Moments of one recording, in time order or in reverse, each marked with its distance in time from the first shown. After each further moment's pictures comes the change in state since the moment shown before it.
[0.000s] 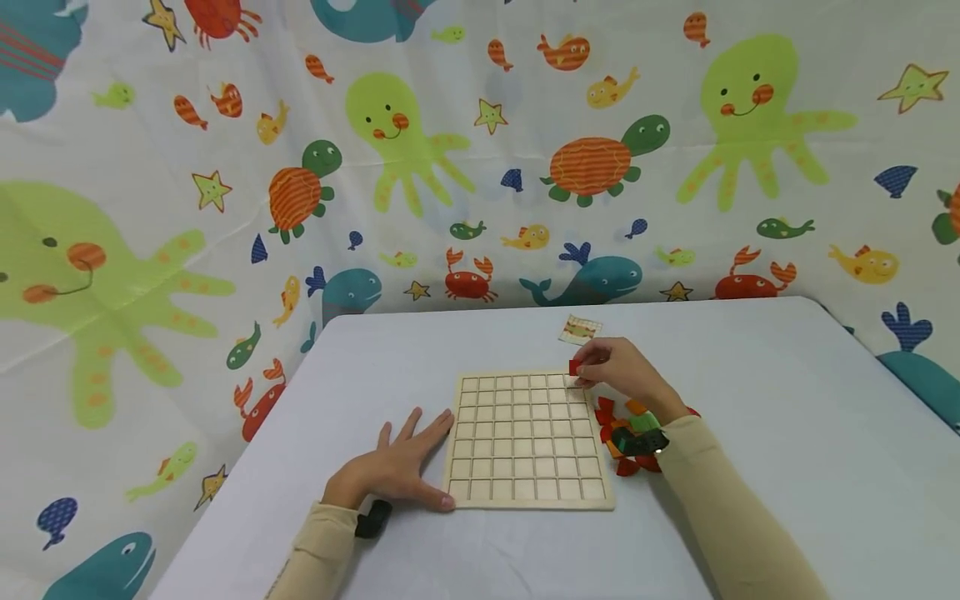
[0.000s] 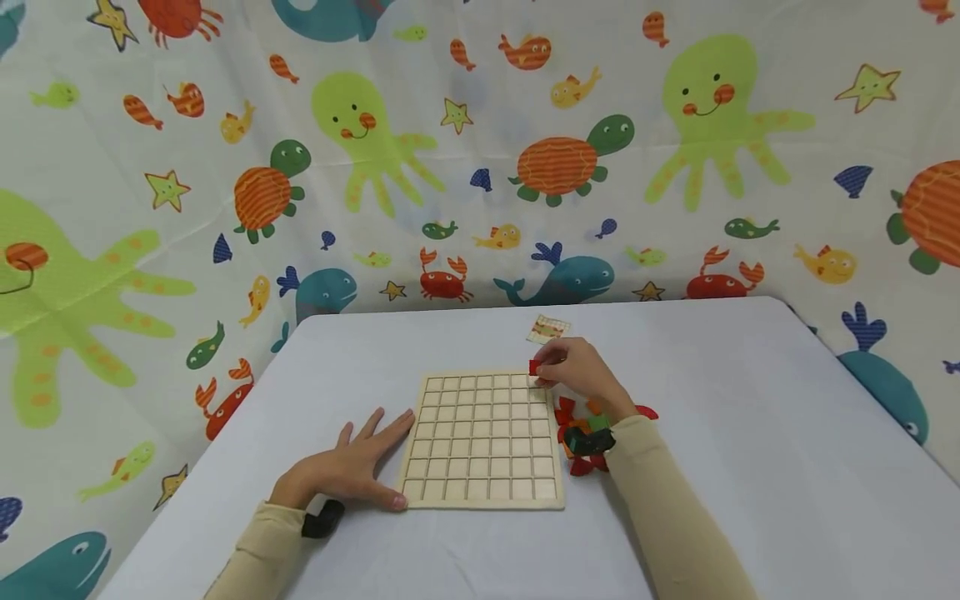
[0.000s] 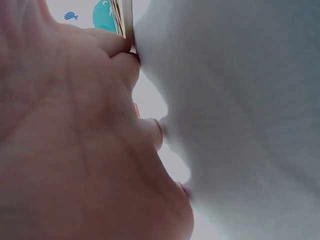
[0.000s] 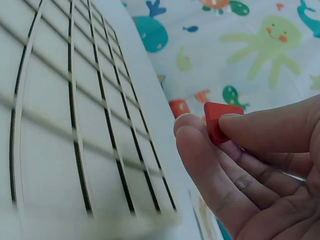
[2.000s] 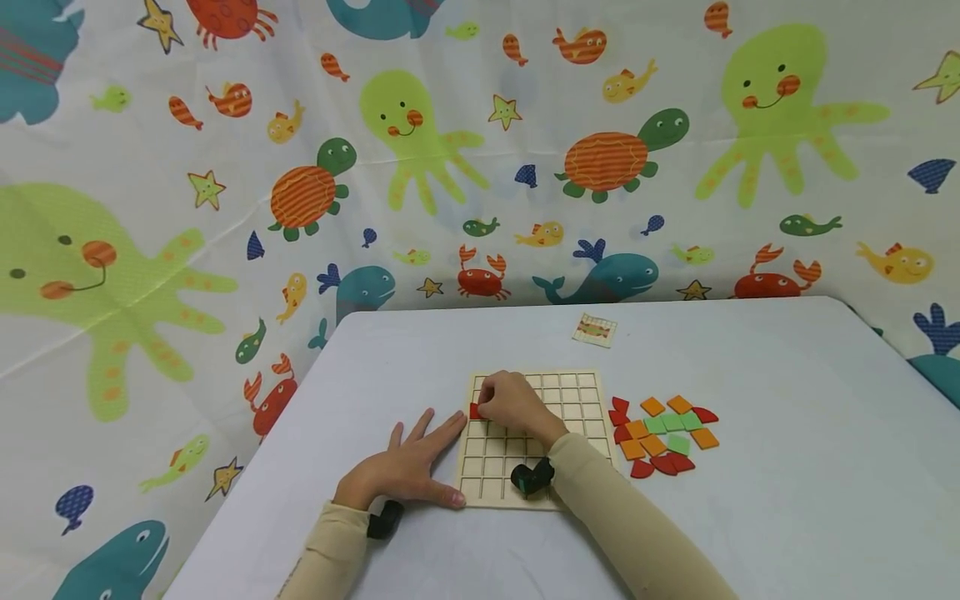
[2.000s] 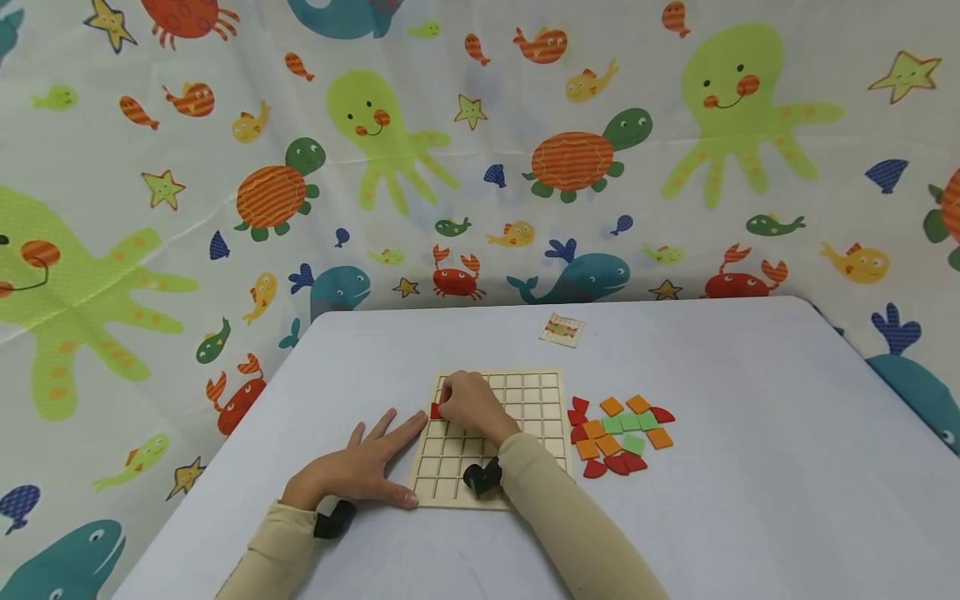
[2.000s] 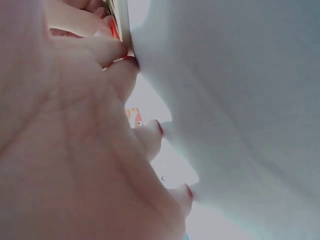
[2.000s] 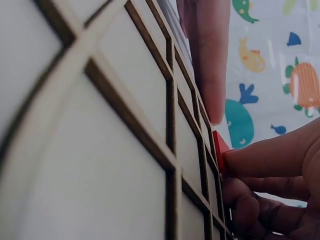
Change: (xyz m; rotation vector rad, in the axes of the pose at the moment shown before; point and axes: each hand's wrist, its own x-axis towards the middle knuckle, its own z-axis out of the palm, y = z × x) left_hand -0.006 0.000 0.003 0.025 0.019 0.010; right_hand 0.040 -0.043 0.160 -0.341 -0.070 -0.219
